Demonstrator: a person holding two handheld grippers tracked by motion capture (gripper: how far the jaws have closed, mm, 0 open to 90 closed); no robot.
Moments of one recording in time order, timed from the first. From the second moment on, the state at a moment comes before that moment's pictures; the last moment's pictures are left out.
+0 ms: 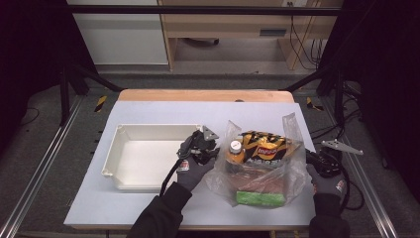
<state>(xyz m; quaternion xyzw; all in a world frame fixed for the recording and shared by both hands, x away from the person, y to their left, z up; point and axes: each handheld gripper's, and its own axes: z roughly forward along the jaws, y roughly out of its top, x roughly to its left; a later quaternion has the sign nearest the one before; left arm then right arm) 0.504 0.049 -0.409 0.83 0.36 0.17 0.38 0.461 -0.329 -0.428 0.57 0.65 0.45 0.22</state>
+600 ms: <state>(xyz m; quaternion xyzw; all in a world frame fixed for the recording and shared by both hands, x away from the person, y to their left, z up) 0.452 0.074 -0.363 0.79 0.31 0.20 0.49 0.375 -0.330 -0.357 0.44 0.62 0.58 0.29</state>
